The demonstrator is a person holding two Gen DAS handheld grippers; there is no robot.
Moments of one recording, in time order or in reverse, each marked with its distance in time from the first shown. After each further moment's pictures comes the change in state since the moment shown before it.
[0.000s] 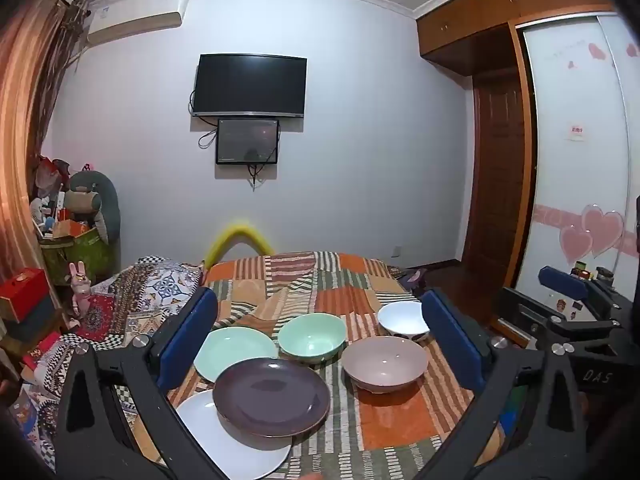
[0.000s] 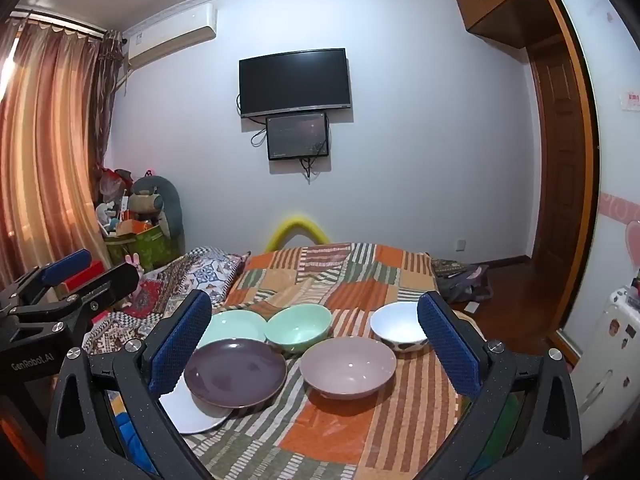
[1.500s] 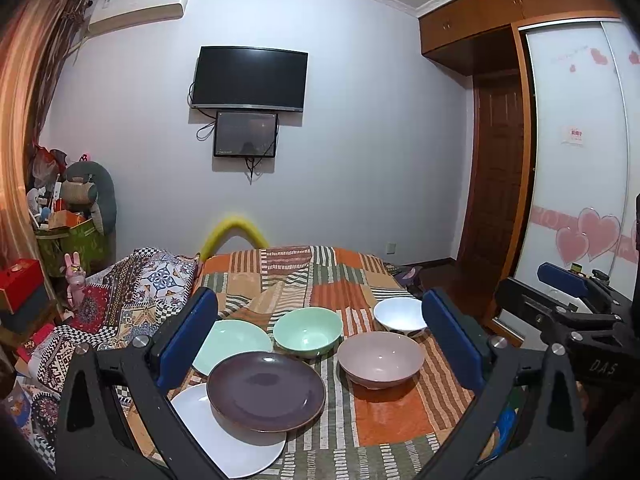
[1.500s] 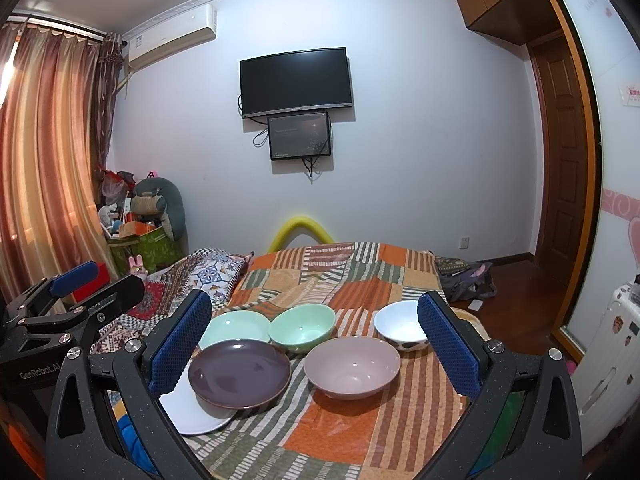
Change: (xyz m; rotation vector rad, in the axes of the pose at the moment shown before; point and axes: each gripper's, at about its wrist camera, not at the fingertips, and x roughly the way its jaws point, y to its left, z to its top) left arm 0.002 0.004 -0.005 -0.026 -0.004 -0.009; right arm -0.001 -0.001 0.003 0.016 0.013 0.007
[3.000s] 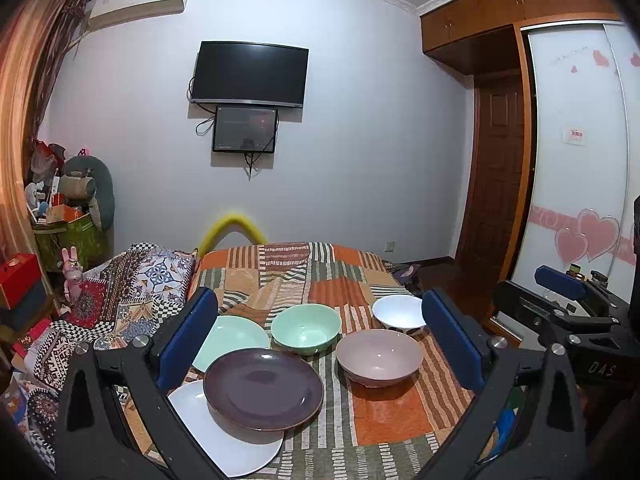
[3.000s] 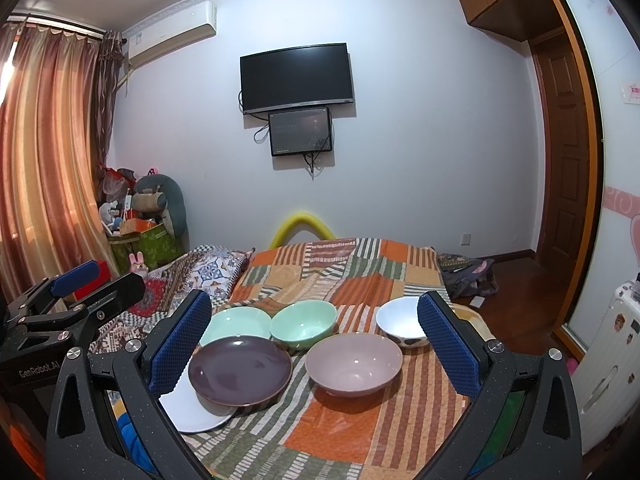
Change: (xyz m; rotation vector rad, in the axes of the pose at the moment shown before) left arm 0.008 0.005 0.000 -0.012 0.017 -0.009; right arm 0.005 0.001 -0.001 -0.001 0.015 0.007
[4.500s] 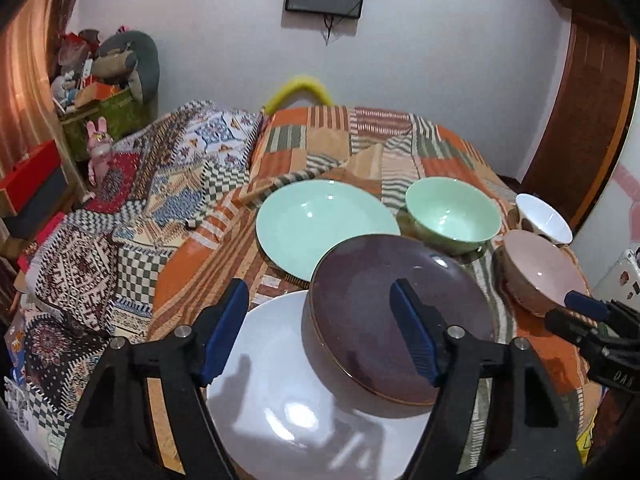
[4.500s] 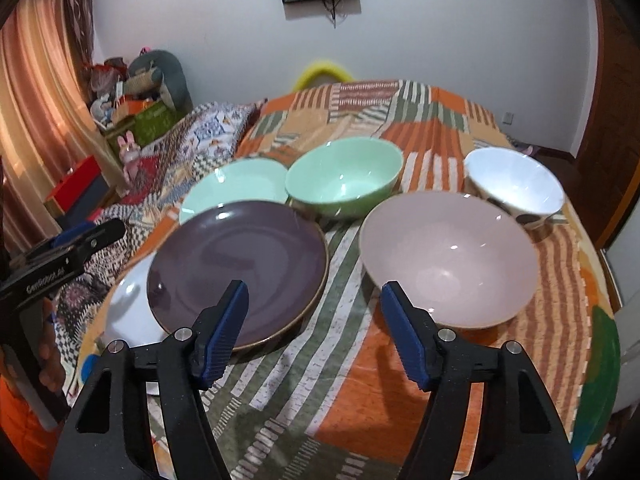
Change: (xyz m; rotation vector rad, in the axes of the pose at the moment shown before) left arm 0.164 0.171 -0.120 -0.145 0.459 0.182; right arm 0.176 0.028 -0.098 0.008 0.534 0.091
